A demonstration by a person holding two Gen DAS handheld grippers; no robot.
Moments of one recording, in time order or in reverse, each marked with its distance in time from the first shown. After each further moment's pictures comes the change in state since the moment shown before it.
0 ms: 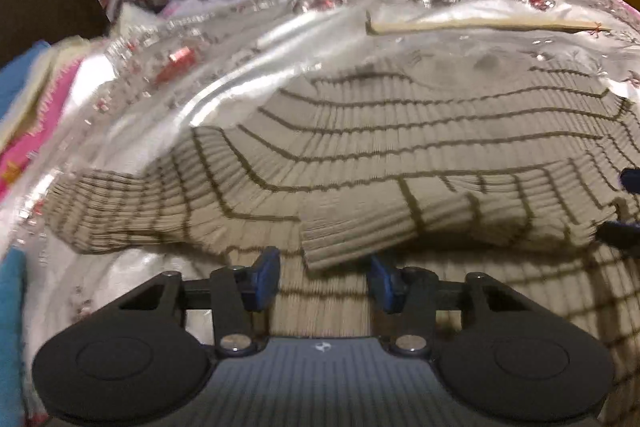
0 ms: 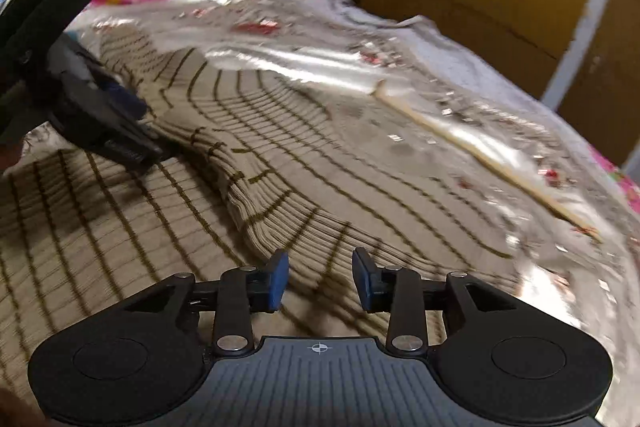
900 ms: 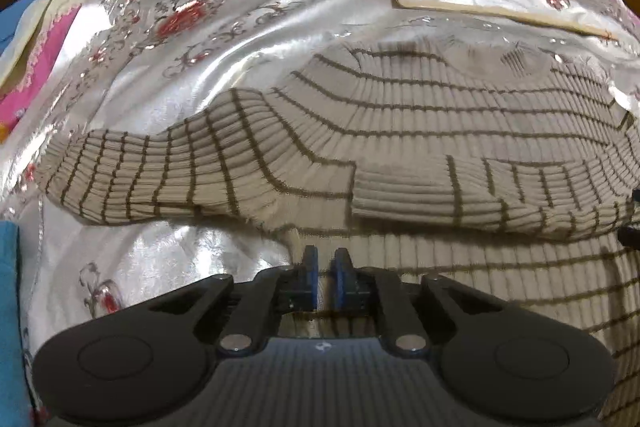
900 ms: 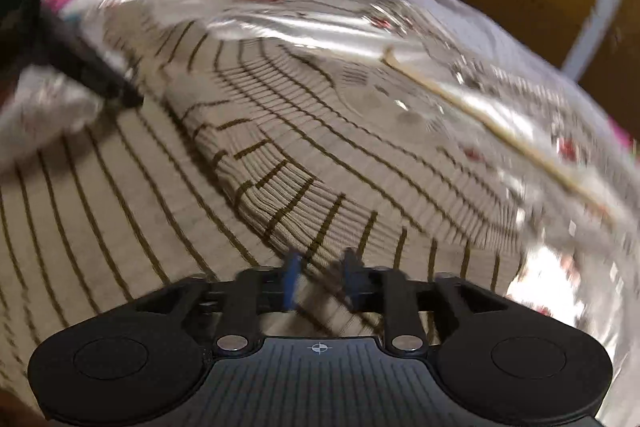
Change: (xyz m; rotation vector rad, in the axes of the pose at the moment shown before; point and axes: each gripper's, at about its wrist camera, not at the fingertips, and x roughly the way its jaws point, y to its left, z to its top) left arm -0.005 0.051 0.011 -0.035 0.137 -0.072; right arm -0.003 -0.013 0.006 -0.043 0.105 0.047
